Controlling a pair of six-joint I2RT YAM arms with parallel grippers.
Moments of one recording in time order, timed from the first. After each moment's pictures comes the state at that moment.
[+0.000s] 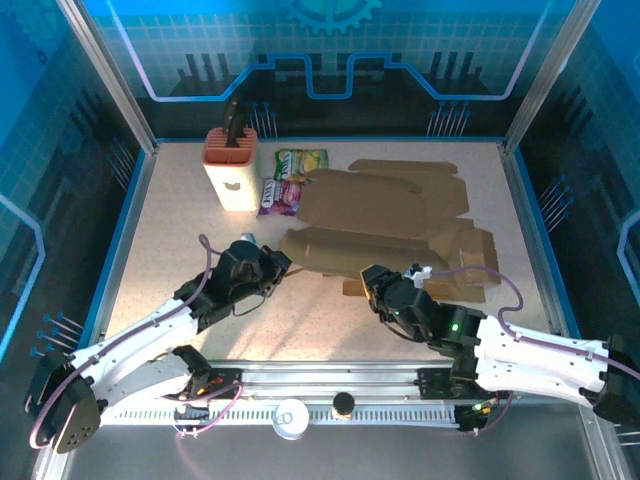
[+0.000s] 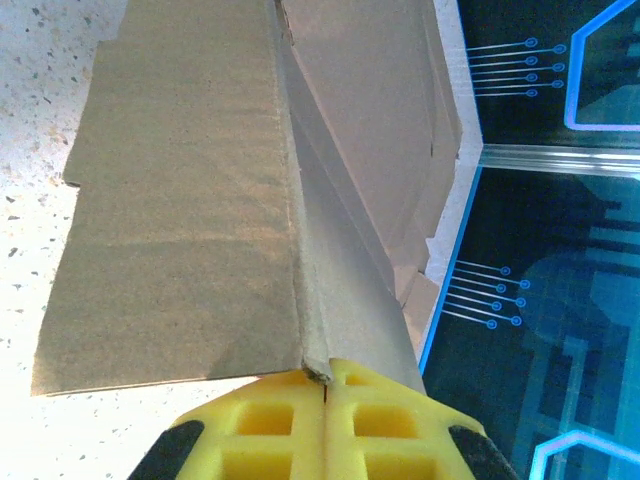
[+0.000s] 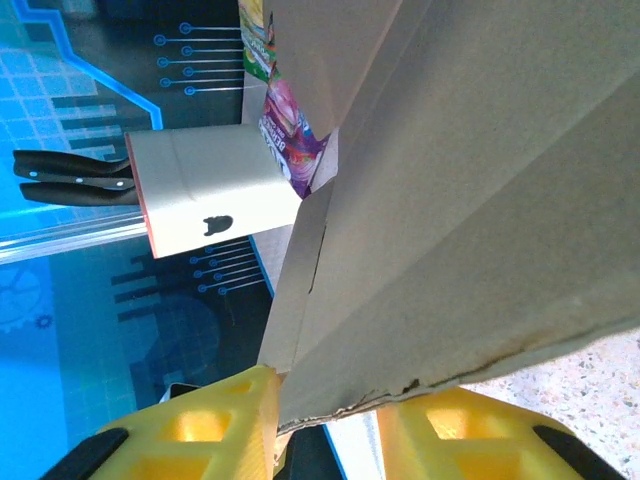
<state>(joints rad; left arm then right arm) -0.66 0.95 0.56 -0.16 -0.01 -1.48 1.11 0.82 0.51 -0.20 0.52 1.88</state>
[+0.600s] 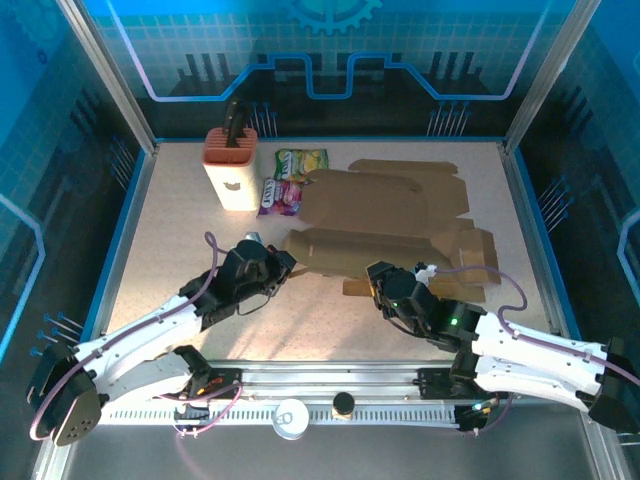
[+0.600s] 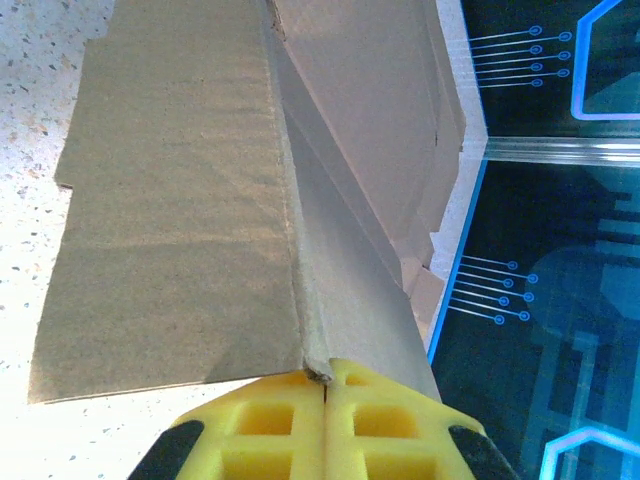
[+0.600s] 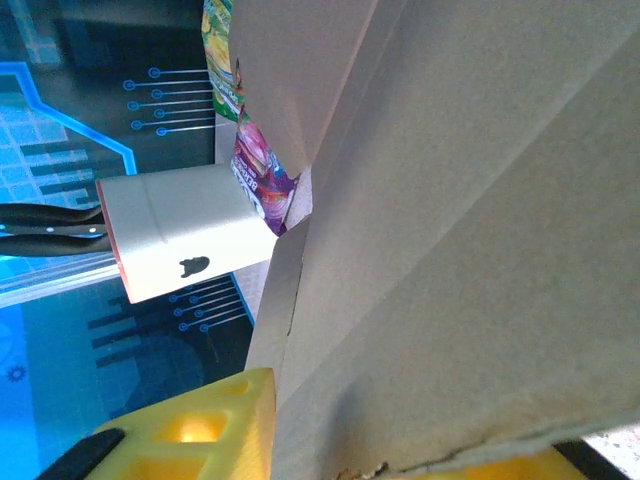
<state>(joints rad) -0.69 0.99 0.58 -0.16 -0.04 -1.48 1.04 0.85 0.52 -0.26 0.49 1.91</state>
